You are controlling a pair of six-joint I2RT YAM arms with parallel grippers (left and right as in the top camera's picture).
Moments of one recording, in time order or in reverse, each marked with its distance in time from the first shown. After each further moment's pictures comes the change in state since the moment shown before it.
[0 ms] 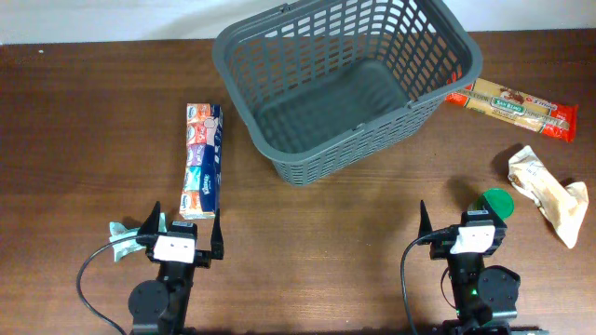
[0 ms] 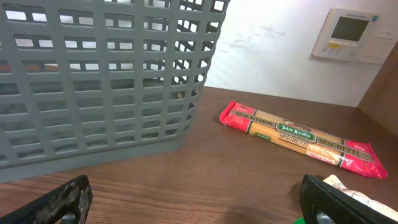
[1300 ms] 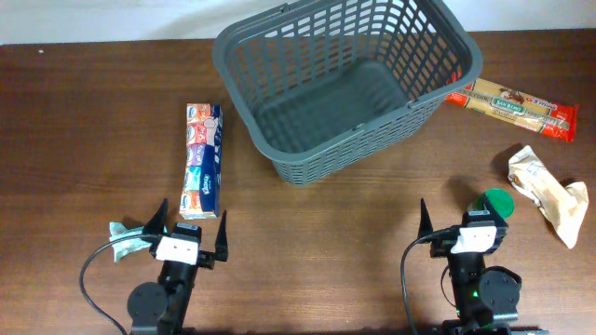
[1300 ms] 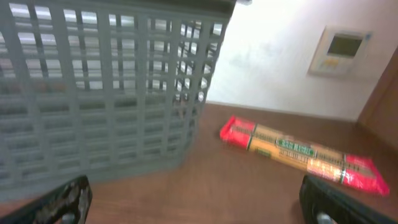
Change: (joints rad) left arm 0.000 0.000 0.000 0.054 0.130 -0.025; right arm 0.000 0.000 -0.006 0.087 -0.011 0.009
